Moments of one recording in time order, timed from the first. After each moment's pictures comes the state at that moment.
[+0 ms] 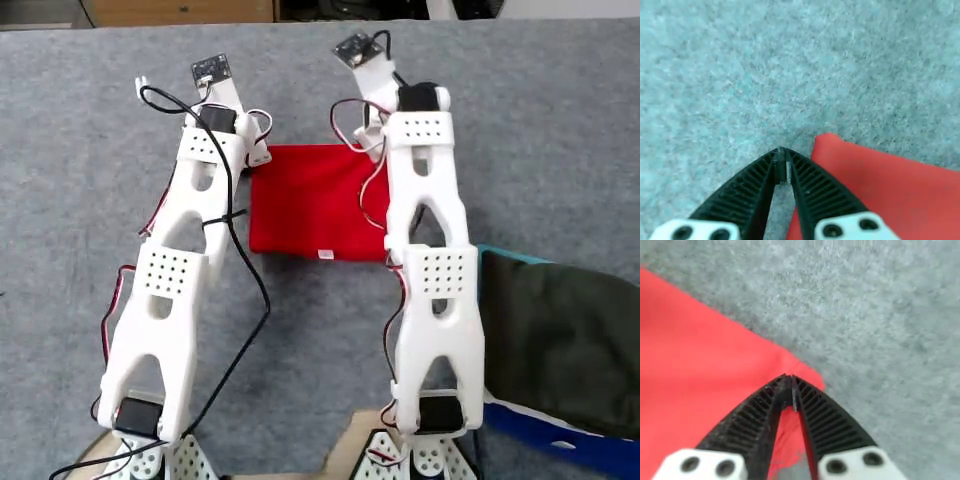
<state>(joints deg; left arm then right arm) 7.0 67.8 -71.0 77.7 19.1 -6.2 59.0 -65.0 80.5 27.6</state>
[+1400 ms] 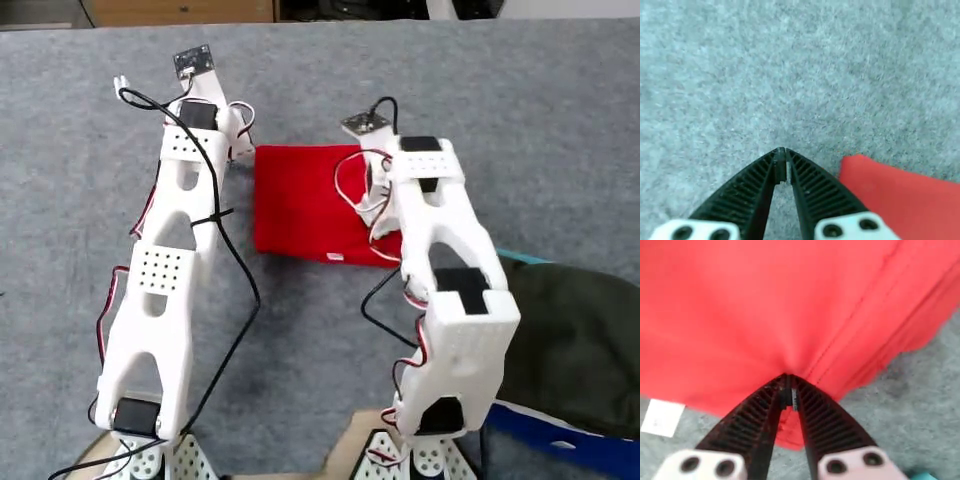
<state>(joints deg) 3.9 71.3 -81.1 82.2 15.8 -5.7 25.5 2.4 70.1 18.5</state>
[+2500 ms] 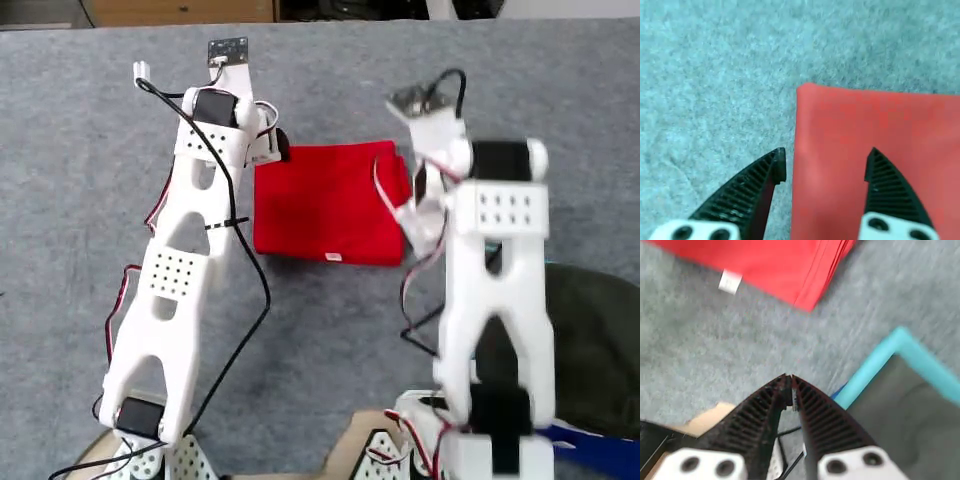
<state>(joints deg) 9.0 67.1 -88.4 98.1 8.6 -1.8 -16.1 7.5 101.1 17.8</state>
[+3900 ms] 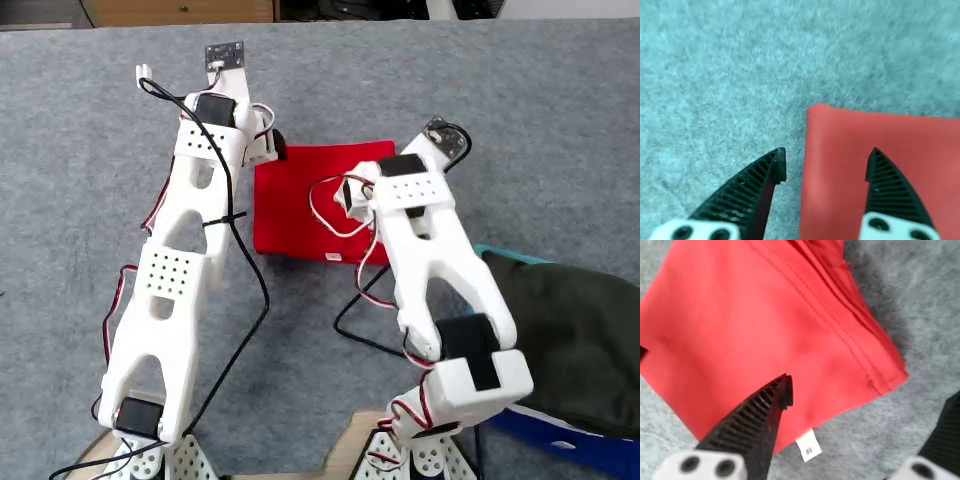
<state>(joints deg) 7.8 67.1 -79.7 89.6 8.6 -13.5 6.6 17.1 63.1 -59.6</state>
